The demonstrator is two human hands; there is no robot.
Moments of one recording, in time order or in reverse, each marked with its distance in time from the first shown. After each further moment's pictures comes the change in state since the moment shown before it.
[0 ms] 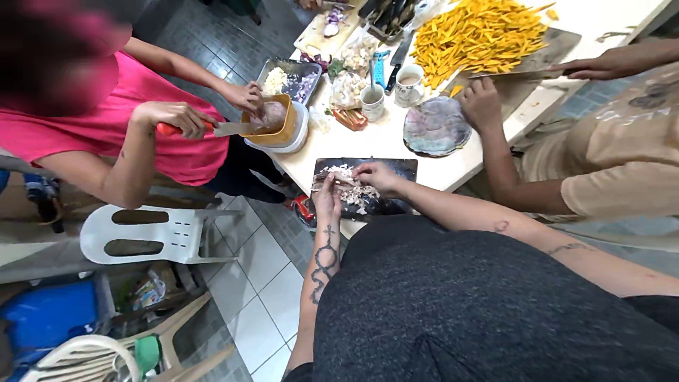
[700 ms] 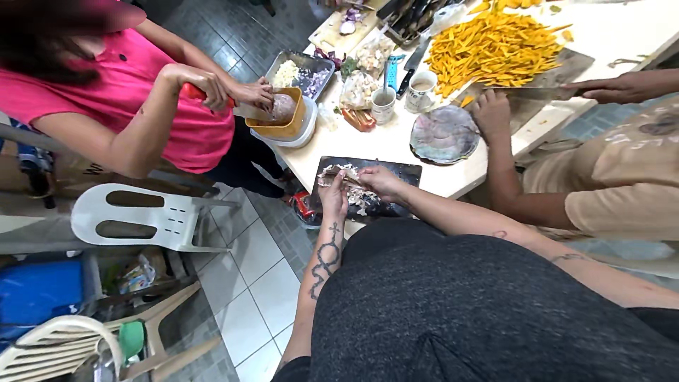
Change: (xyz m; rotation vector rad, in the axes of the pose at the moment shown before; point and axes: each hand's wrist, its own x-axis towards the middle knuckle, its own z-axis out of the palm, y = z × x) left_hand -0.005 -0.004 0.006 0.016 -0.042 0.082; right_hand -0.001 -0.009 0.012 0.209 0.014 0.186
